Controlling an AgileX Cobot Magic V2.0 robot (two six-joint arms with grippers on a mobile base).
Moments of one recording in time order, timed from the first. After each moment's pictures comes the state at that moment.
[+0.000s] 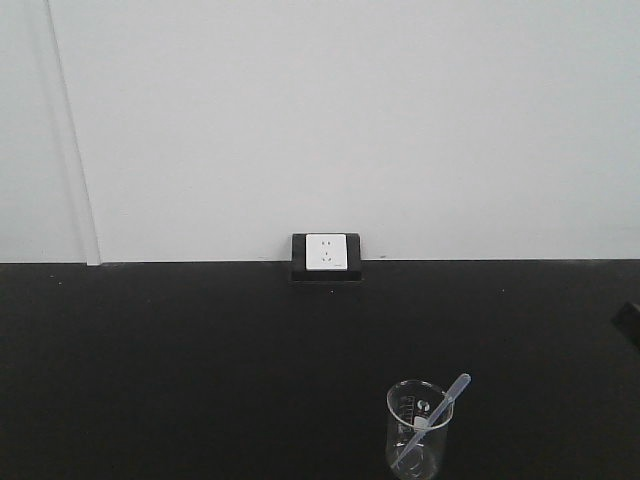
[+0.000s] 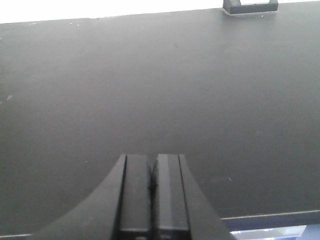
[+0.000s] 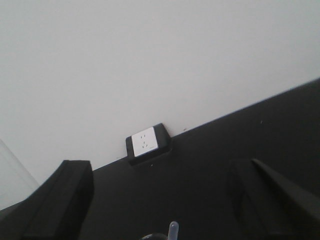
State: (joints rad) left arm -0.07 -0.01 0.03 -0.02 0.01 0.05; right arm 0.02 0.92 -0.50 -0.29 -0.30 0.79
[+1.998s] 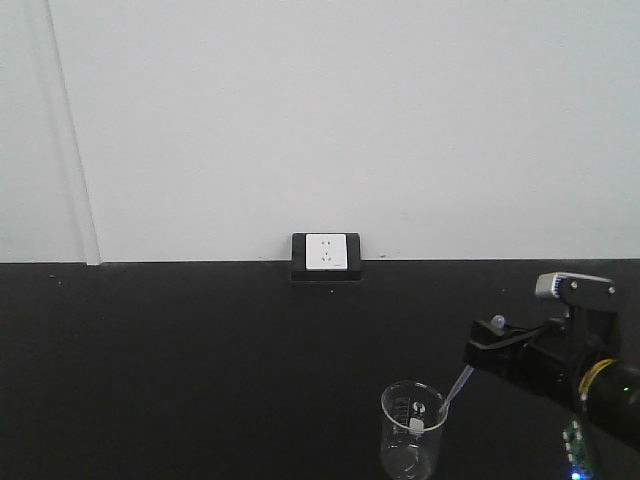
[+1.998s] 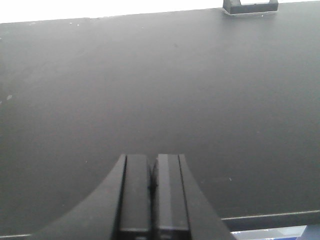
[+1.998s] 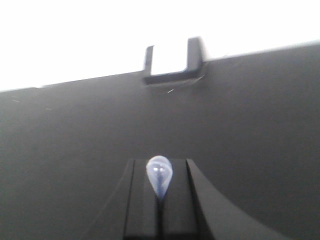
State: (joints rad) left arm -0.07 -0.01 0.03 -0.02 0.01 0.05; right arm 0.08 1.54 -0.83 -0.66 -0.42 0.79
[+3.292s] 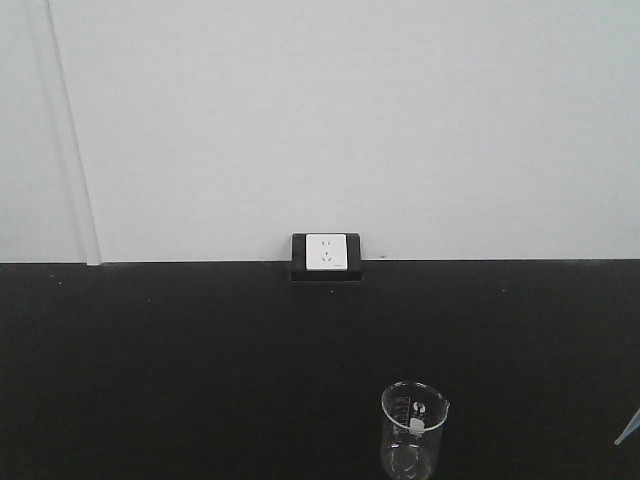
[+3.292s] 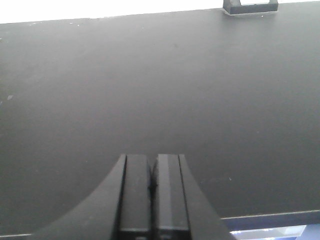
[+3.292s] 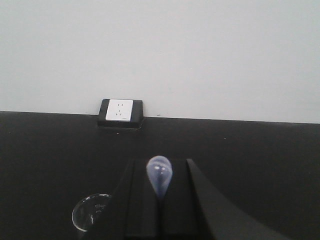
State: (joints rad) left arm -0.07 -0.01 0.03 -0.02 0.01 0.05; right arm 0.35 0.69 -0.66 -0.89 0.27 0.90
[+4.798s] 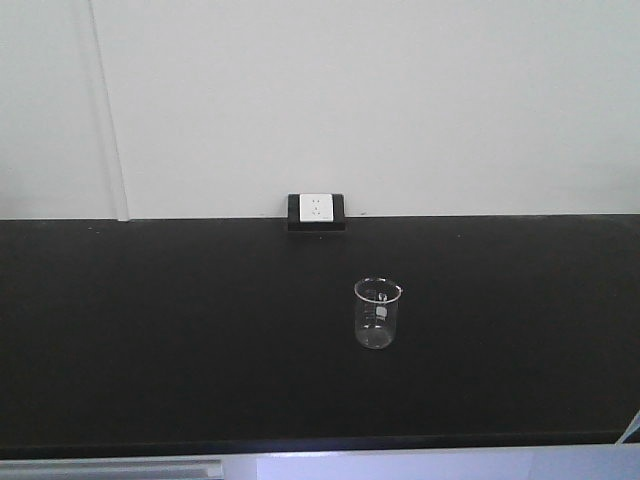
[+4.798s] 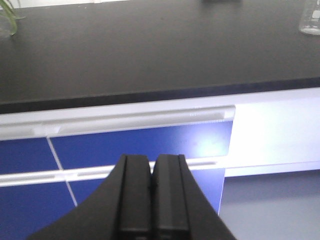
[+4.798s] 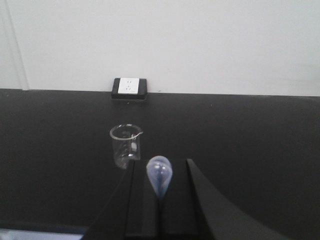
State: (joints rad) left arm -0.07 -0.01 0.03 -0.02 0.01 0.05; right arm 0.35 0.69 -0.66 -0.89 0.28 0.90
